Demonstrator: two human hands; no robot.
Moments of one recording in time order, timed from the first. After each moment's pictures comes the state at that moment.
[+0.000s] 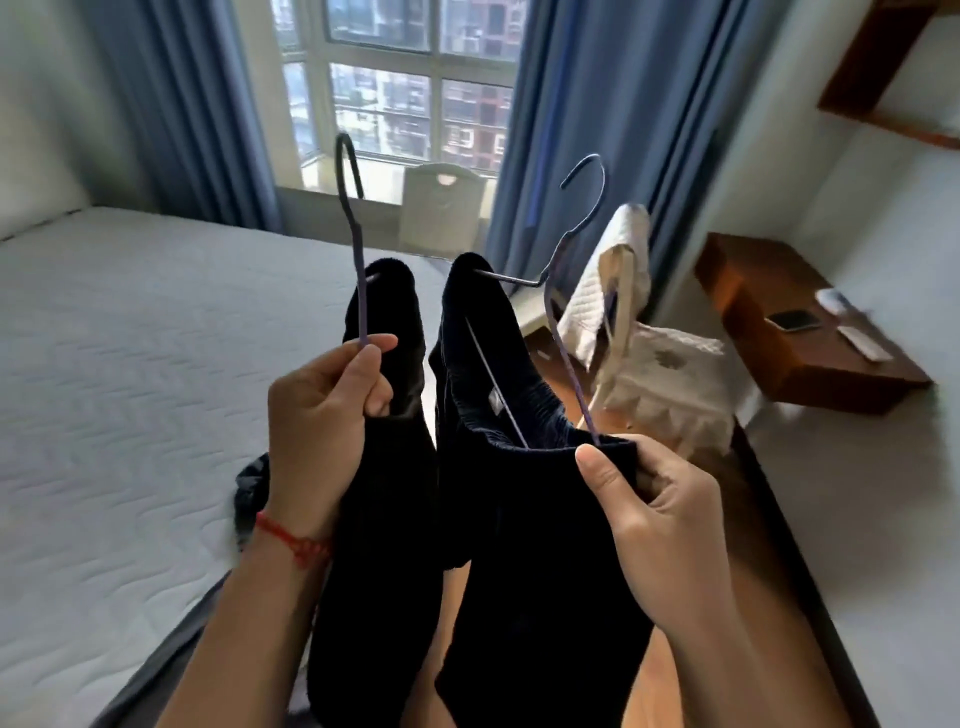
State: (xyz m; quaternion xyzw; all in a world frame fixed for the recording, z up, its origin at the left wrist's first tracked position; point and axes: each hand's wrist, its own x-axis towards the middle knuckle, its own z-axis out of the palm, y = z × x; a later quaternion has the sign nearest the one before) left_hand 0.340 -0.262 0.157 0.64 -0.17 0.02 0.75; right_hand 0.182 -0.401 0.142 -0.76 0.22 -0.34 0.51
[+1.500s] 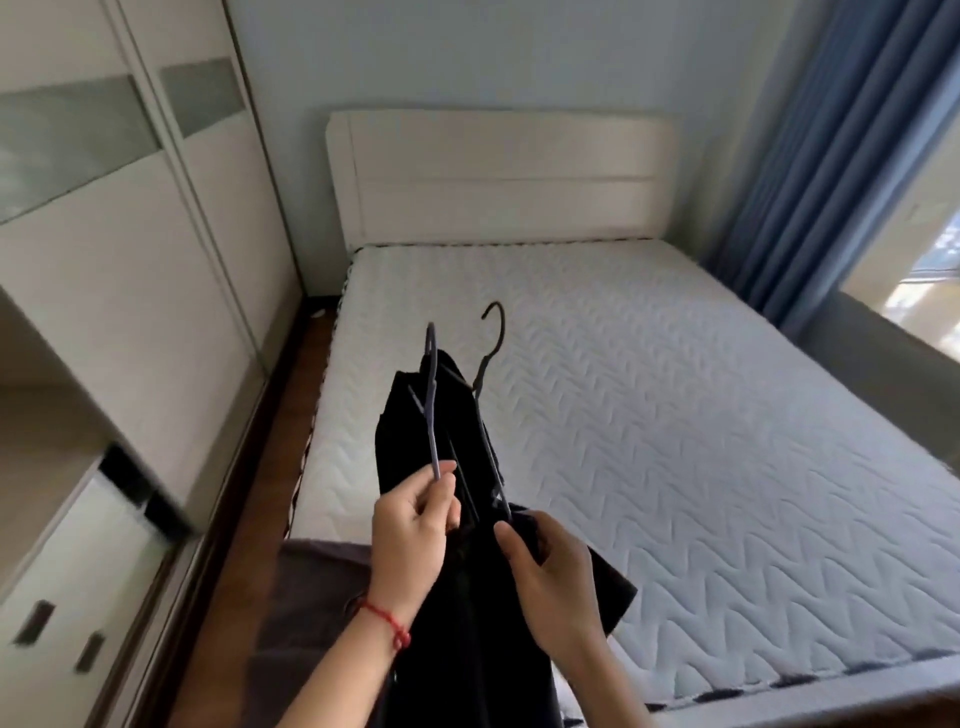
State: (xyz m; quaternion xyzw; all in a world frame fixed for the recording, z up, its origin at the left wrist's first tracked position) left_hand 0.535 -0.316 0.045 0.69 0.26 0.37 0.56; right_hand 0.591 -0.438 0.033 -0.76 -0.23 0.16 0.59
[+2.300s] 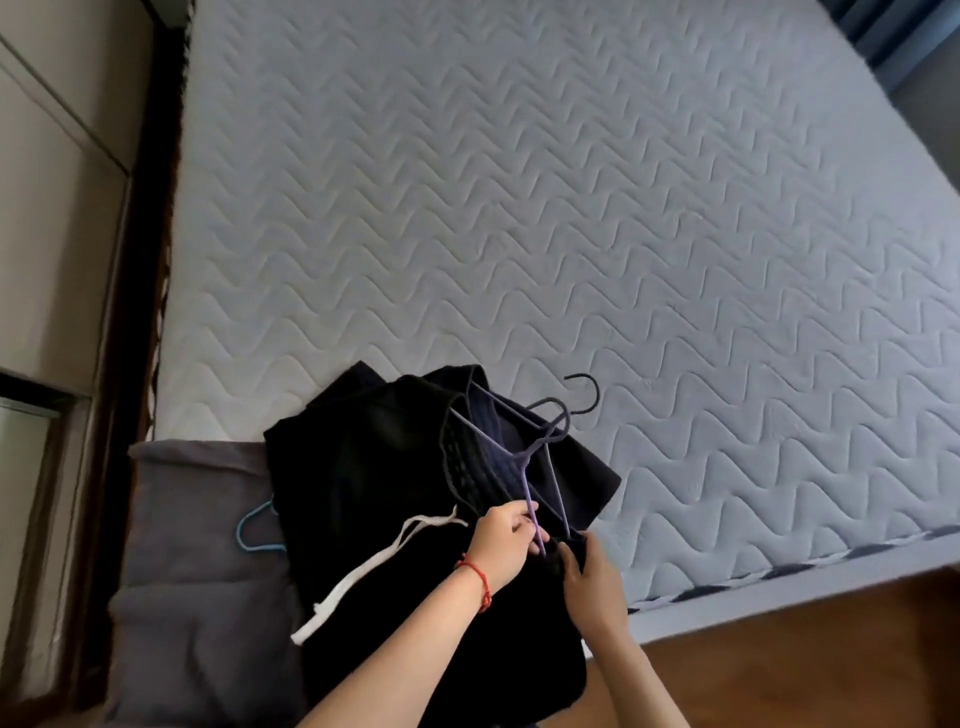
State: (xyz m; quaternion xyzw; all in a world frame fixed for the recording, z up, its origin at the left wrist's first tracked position) left_hand 0.728 -0.368 -0.279 0.67 0.36 -0.16 0.63; right_hand 0.755 -0.499 -0.289 -0.90 0.02 0.33 0.29
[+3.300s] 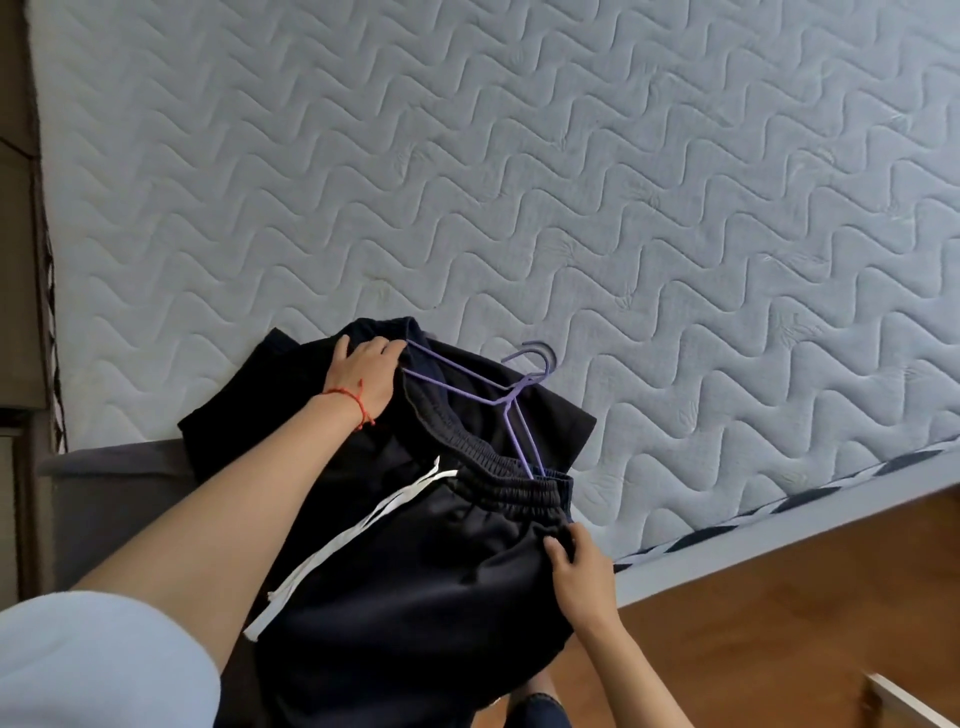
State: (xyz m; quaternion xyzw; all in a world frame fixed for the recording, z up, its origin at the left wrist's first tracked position) left_hand 0.821 -0.234 -0.367 0.95 0.19 -0.22 0.08; right_hand 0.756 -0.554 -0.367 -0.86 0.09 0.37 0.35
